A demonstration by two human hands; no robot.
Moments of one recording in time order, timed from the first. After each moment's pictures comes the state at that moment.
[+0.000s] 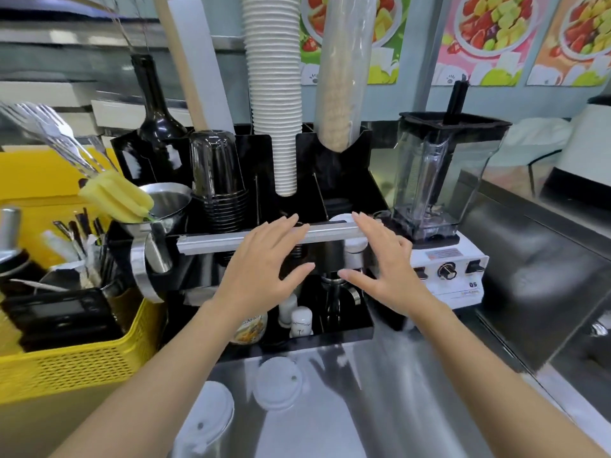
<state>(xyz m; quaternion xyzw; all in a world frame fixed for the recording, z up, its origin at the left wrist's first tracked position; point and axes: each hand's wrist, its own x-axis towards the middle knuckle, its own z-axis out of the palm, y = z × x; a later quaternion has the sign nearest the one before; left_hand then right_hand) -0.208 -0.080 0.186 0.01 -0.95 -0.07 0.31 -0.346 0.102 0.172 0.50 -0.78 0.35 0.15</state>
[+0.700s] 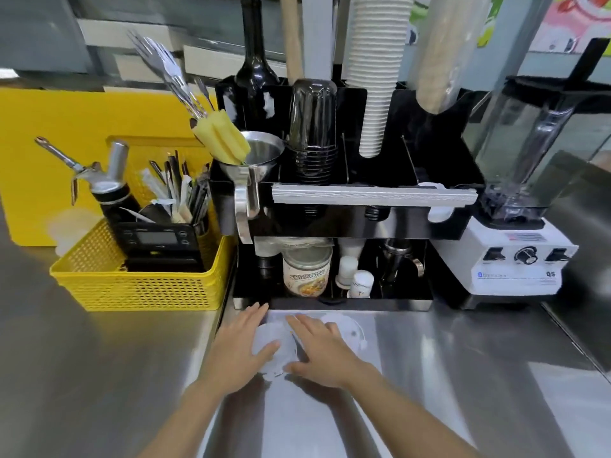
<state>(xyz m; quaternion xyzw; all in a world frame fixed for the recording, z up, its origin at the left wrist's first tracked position) -0.045 -0.122 0.019 0.28 -0.92 -0.24 0.12 -0.181 0.005 0.029 0.59 -0.78 0.12 -0.17</state>
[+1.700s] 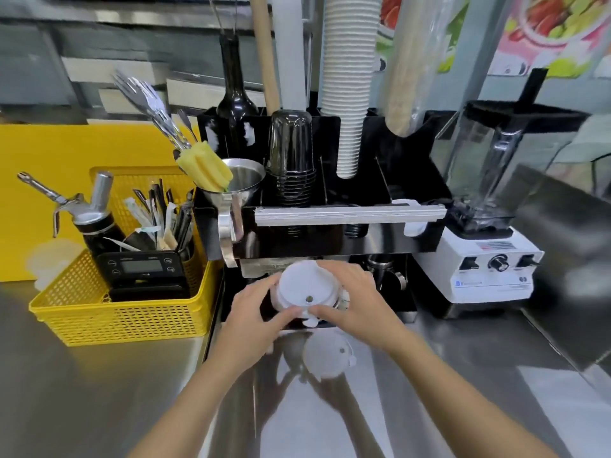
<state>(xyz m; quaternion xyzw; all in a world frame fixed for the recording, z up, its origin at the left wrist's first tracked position) -0.083 -0.098 0.117 0.22 -0.85 -0.40 0.27 -0.220 0.039 0.143 0.53 -0.75 0.39 -0.05</state>
